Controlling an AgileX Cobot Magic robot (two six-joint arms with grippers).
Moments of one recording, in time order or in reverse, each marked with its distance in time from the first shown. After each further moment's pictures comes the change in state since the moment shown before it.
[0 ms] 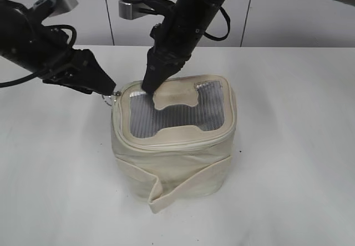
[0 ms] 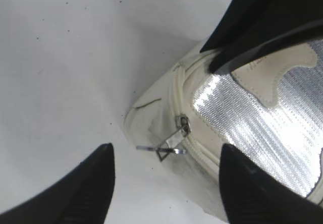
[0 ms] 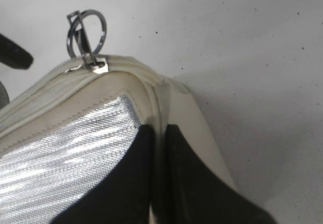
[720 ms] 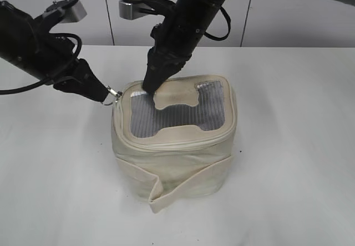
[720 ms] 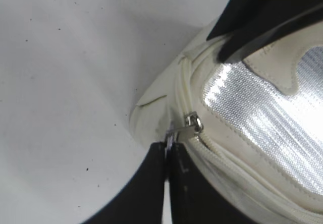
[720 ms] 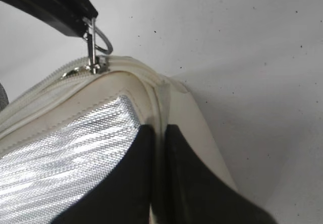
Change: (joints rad) left arm -0.010 0.059 -0.013 0.003 0.000 0.100; right arm 0.000 -0.001 -0.001 -0.004 0.000 0.005
